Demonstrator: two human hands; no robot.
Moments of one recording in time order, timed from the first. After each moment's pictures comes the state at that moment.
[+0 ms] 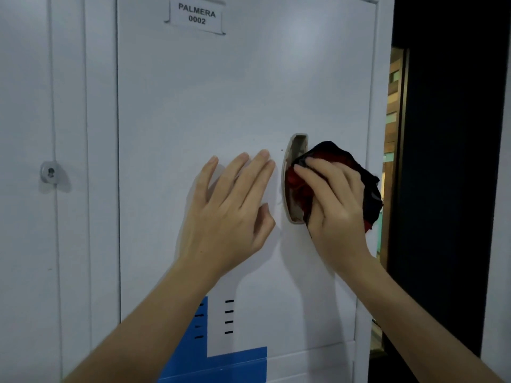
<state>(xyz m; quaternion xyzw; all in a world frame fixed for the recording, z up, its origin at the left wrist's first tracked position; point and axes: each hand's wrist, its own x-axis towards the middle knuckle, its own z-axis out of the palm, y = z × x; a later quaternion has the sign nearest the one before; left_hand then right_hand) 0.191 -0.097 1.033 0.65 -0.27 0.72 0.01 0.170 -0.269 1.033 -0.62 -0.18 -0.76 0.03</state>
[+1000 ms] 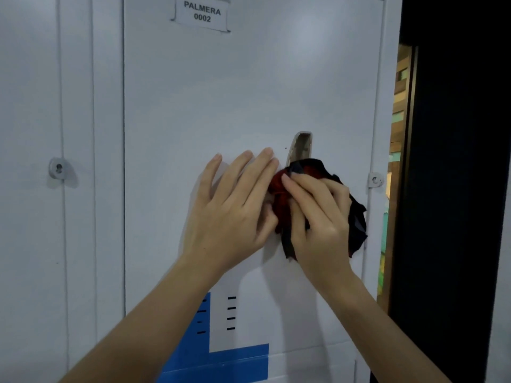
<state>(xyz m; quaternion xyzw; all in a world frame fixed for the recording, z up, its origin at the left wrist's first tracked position) 0.192 -0.097 1.032 0.65 -0.27 0.72 0.01 0.170 -0.237 1.015 -0.59 -0.18 -0.78 0.08</state>
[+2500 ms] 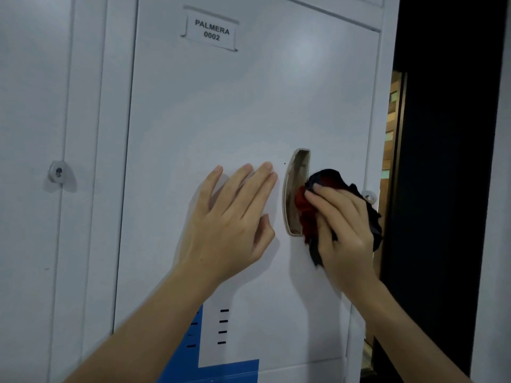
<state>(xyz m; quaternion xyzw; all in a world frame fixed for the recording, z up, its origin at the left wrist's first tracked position) 0.191 -0.096 1.032 0.65 -0.27 0.71 0.01 0.165 -0.286 1.023 -0.62 -0.22 -0.75 0.02</state>
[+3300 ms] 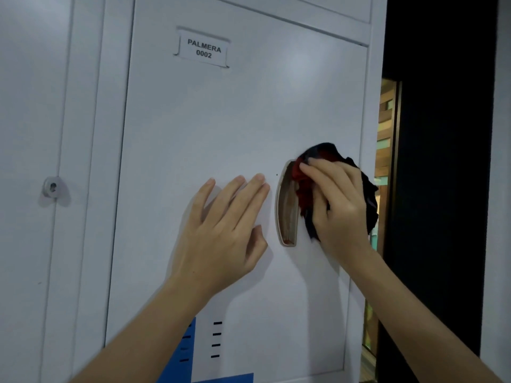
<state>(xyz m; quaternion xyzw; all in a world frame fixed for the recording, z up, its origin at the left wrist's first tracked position) 0.192 -0.097 1.033 0.65 -0.27 0.71 0.01 0.169 -0.285 1.071 -0.61 -0.23 -0.76 0.00</state>
